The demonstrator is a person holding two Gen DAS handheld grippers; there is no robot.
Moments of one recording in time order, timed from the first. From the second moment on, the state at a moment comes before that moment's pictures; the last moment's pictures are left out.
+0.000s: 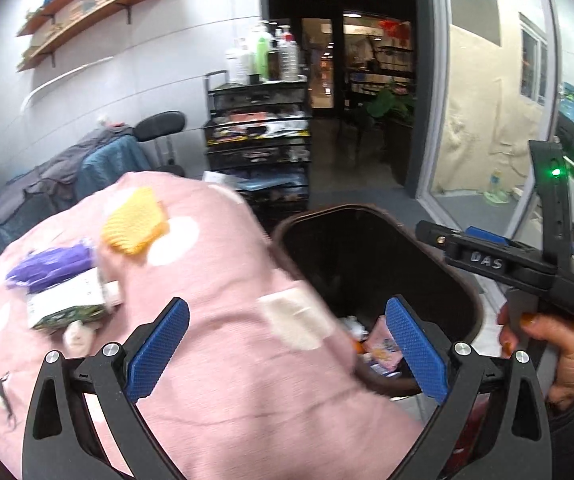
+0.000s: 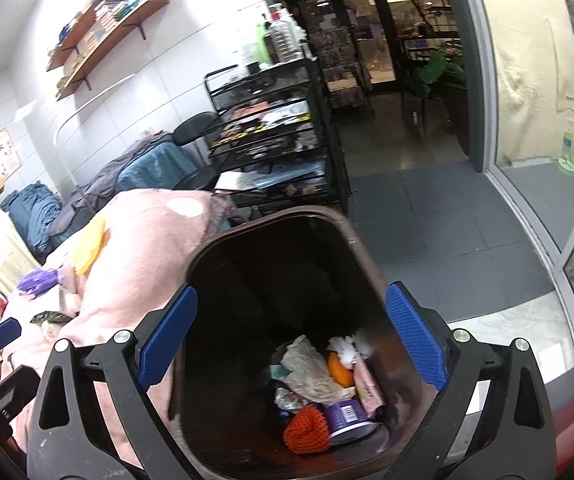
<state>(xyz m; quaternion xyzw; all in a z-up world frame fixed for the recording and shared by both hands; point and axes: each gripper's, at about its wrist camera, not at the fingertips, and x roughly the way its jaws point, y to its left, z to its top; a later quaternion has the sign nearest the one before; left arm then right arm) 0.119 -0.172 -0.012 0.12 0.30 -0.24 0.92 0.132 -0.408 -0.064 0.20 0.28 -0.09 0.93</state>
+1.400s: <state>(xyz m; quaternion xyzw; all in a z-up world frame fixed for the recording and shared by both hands) 0.255 0.089 -0.012 -0.05 0.37 -0.09 0.93 0.279 -0.135 -0.023 -0.05 0.33 0.24 0.91</state>
